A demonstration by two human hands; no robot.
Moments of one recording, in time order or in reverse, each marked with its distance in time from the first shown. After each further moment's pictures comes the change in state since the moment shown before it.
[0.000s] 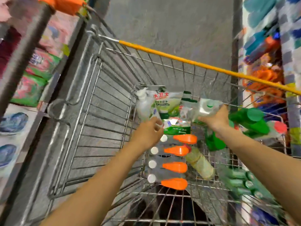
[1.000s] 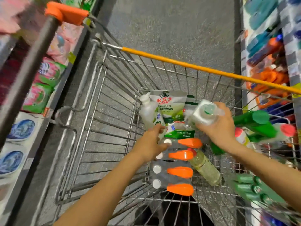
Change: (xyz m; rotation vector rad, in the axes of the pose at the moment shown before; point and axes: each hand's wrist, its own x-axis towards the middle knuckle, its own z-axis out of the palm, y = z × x) left_hand -0.008 -0.018 0.003 -0.026 -0.066 0.107; right_hand -0.052 -0.014 -0.008 -0.198 0.053 -0.563
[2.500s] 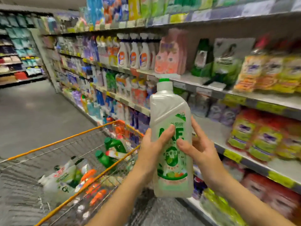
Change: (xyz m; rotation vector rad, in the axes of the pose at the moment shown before) left_hand -0.510 0.224 0.156 -0.696 -0.744 0.762; right_hand -0.629 -0.163 -0.287 0.897 0.743 -0.107
